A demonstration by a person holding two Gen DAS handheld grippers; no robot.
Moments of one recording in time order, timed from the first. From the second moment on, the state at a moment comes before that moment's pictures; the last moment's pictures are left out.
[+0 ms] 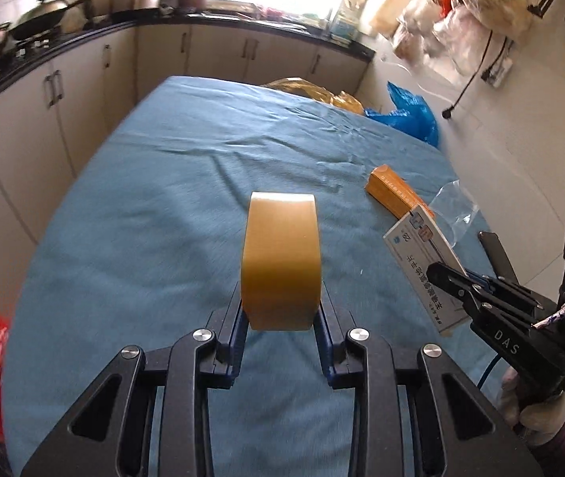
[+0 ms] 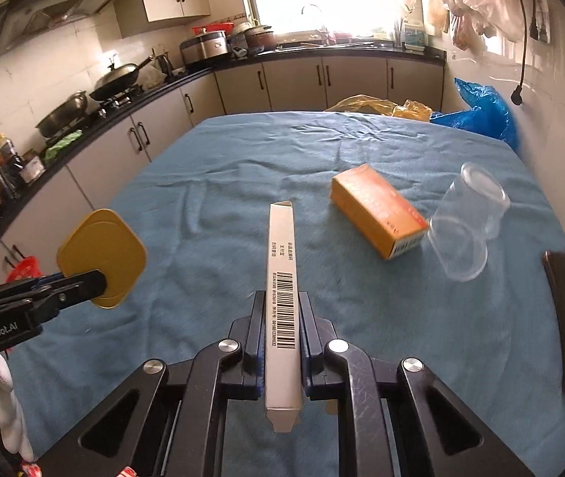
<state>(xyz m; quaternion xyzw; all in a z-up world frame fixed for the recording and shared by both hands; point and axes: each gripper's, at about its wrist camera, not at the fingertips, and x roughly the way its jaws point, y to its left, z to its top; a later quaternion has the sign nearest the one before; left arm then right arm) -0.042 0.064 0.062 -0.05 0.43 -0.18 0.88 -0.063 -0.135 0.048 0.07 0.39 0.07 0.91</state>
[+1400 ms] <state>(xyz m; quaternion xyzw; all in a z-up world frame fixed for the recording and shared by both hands) -0.150 0.173 0.028 -0.19 0.40 -0.07 0.89 -0.151 -0.050 0.016 0.09 0.41 0.11 0.90</state>
